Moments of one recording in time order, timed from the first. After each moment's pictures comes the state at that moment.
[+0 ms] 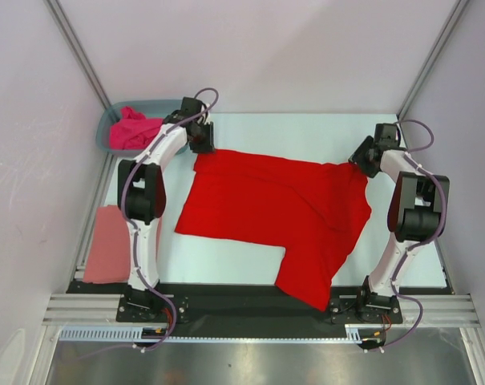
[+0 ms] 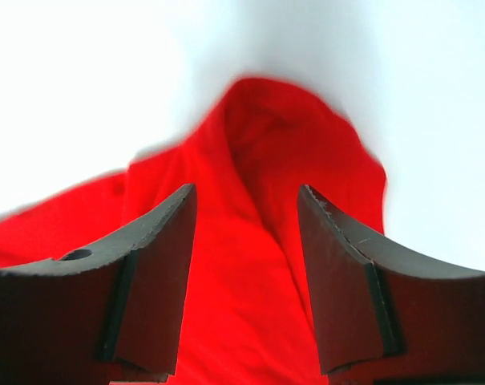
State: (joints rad) left arm -0.22 2.21 1.94 -0.69 0.13 -0.19; right arm -0.14 1.90 1.33 -0.31 -0.02 0.55
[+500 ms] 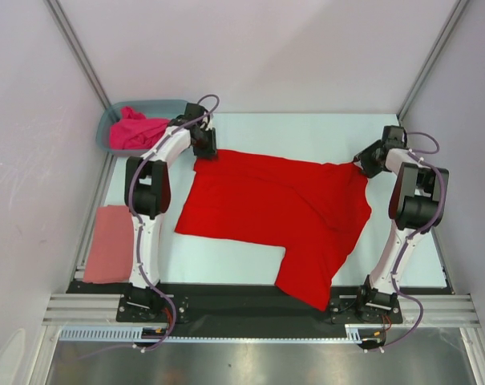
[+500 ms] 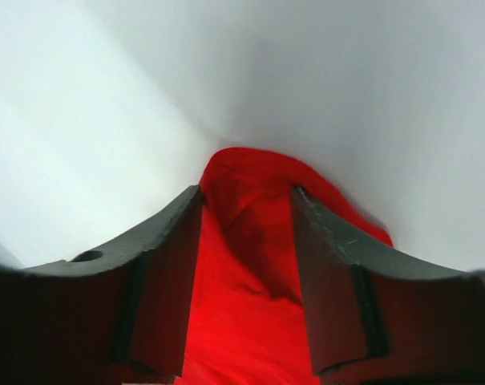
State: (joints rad) left arm -0.21 2.35 2.01 -0.69 0.19 -0.24; right arm -0.21 2.07 1.44 -0.29 -0.12 0.76
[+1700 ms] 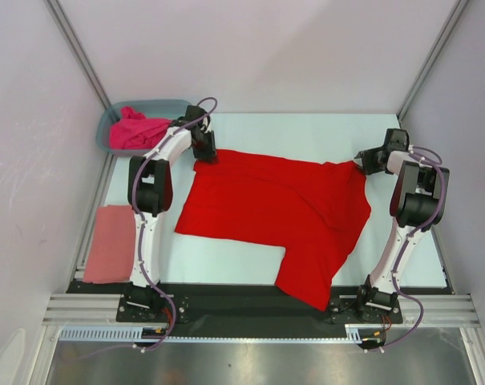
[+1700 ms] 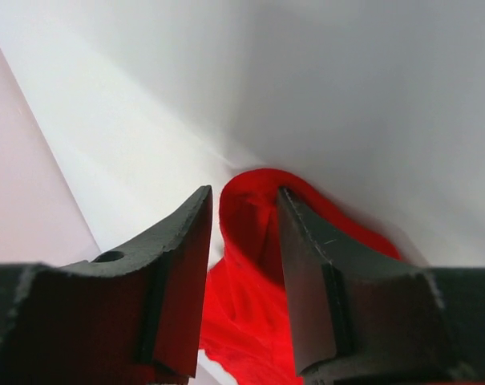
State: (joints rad) left arm -0.20 2.43 2.07 -0.73 0.18 -0.30; right arm -0.25 2.12 1.43 -0.22 -0.15 1.15
